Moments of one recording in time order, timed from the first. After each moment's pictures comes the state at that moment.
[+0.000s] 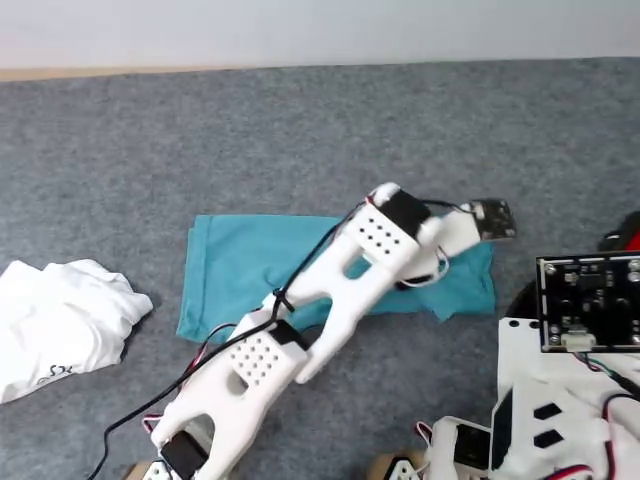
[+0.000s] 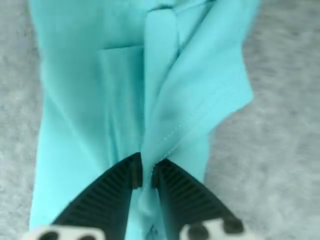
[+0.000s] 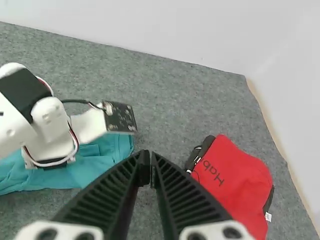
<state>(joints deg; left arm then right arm) 40.4 56.0 -59.0 97.6 -26.8 14.5 -63.9 -3.6 100.6 21.9</state>
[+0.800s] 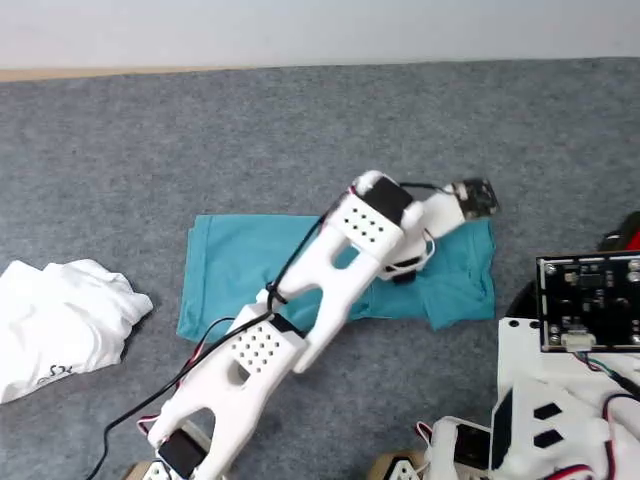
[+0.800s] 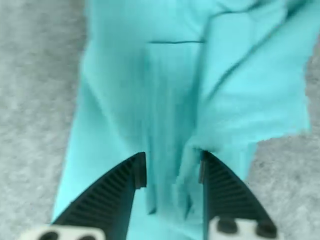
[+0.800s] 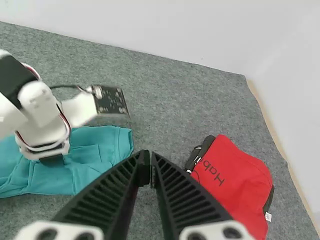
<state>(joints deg) 36.6 60.2 -68.3 98.9 -26.8 14.5 -63.9 -3.6 100.6 21.9</state>
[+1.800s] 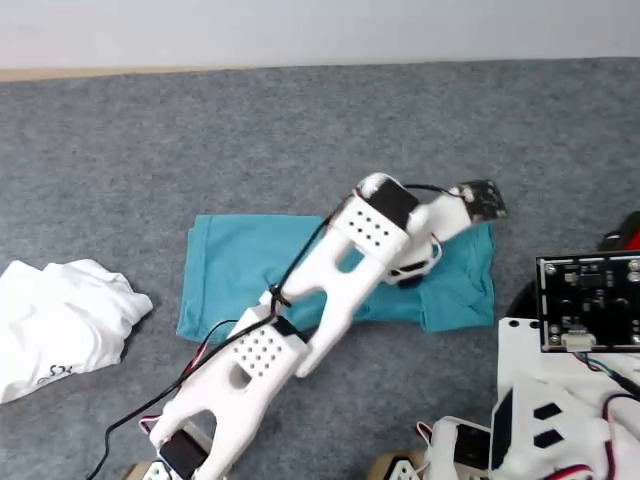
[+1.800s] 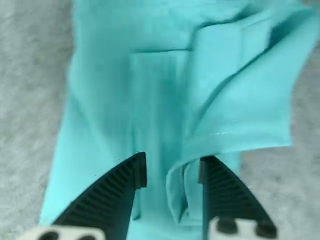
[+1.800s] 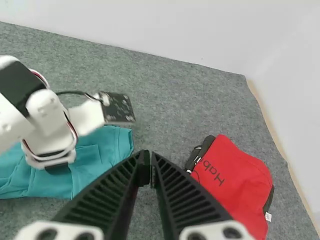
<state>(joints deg) 40.4 57.7 -63.9 98.9 -25.7 14.5 -63.9 -3.6 100.6 21.9</state>
